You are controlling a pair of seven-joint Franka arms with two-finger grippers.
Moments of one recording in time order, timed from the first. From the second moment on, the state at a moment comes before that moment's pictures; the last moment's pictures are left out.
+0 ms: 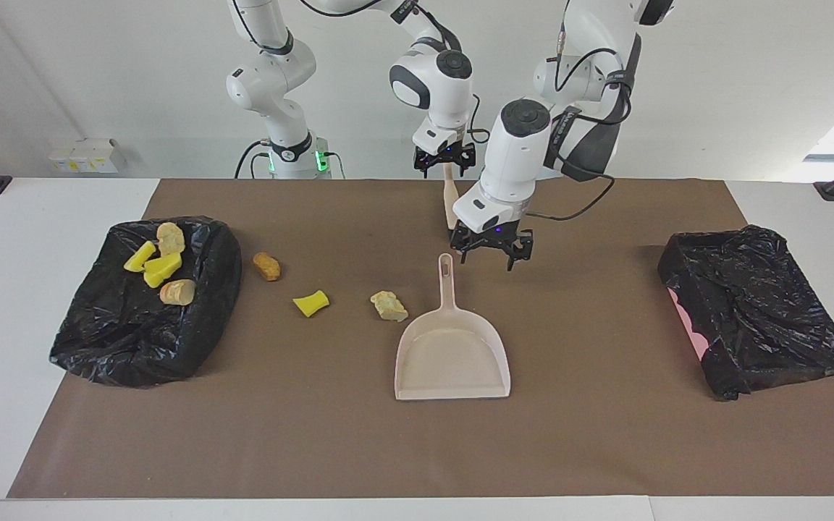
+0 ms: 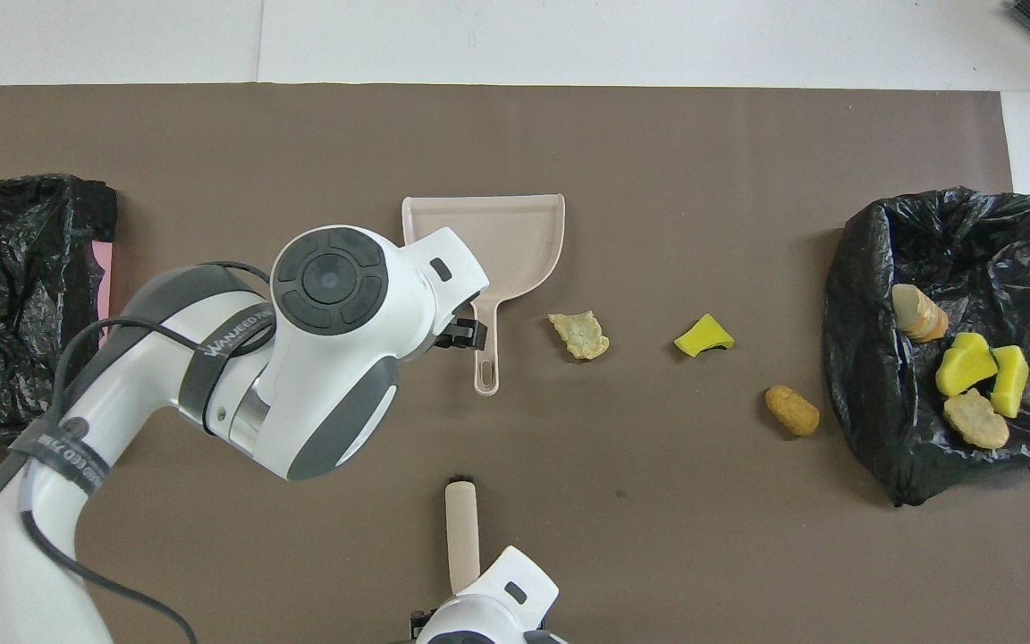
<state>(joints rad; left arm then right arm) -0.16 0.24 -0.48 -1.82 0.11 2.09 -0.45 0.87 -0.02 0.16 -2.29 0.18 2.18 0.88</state>
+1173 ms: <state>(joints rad) -0.19 0.36 -0.55 -1.89 0.28 2.28 -0.71 0.92 0.03 0.16 -2.30 0.21 2.22 0.90</state>
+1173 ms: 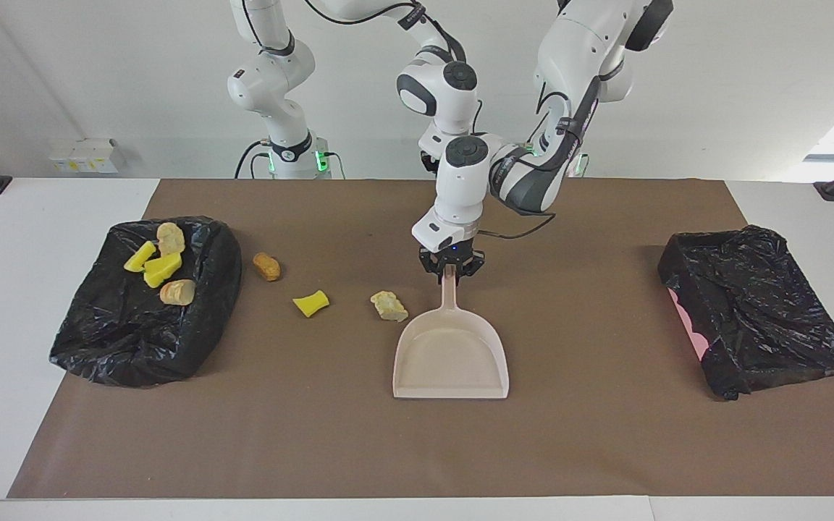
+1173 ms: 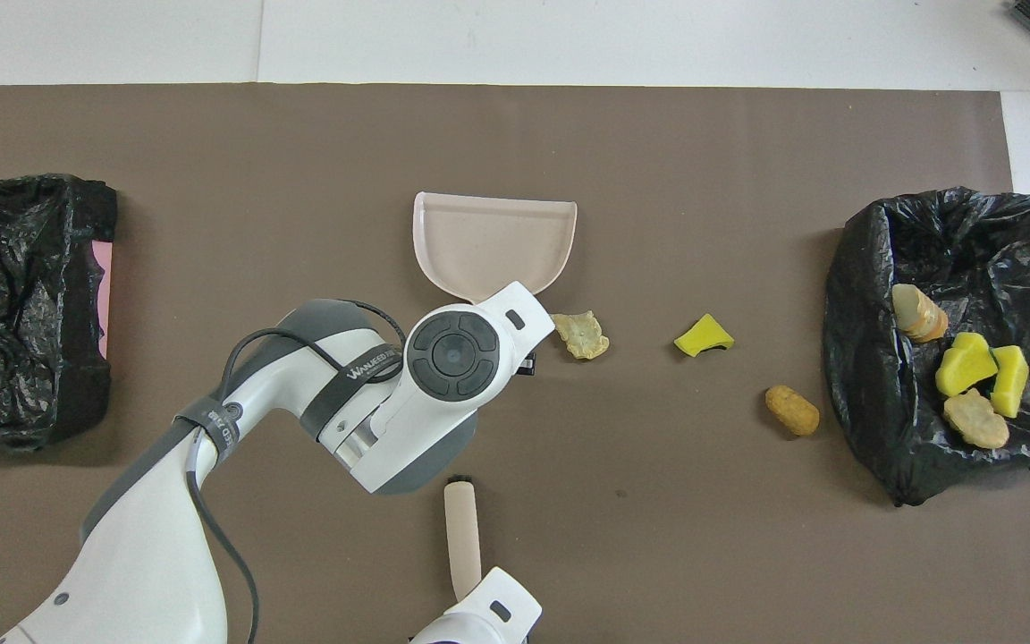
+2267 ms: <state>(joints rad) -0.16 0.34 -0.55 -1.91 0.29 2.27 -0.51 0.49 -0.11 0.14 -2.26 0.17 2.02 0.66</state>
